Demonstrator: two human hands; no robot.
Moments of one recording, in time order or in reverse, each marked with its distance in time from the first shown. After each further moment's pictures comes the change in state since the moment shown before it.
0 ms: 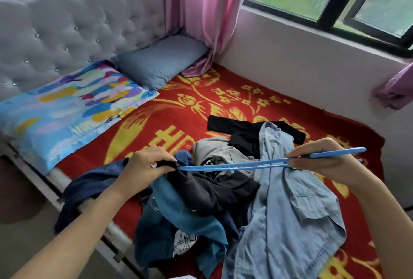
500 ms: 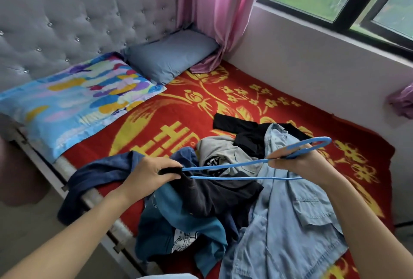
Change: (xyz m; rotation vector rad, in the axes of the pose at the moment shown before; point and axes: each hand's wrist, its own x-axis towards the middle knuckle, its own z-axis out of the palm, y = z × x) left_hand -0.013 -0.006 0.012 -0.055 -0.042 -0.153; right_hand 0.034 0.001 0.035 -0.005 -0.014 0.123
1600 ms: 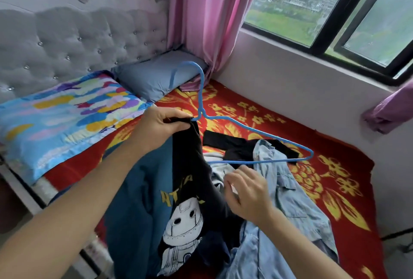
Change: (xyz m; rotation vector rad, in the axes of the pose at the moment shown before) left_hand 0.086 0.085 -0.041 -0.155 0.243 0.143; right_hand 0.015 0.005 0.093 -0.517 0.639 -1.025
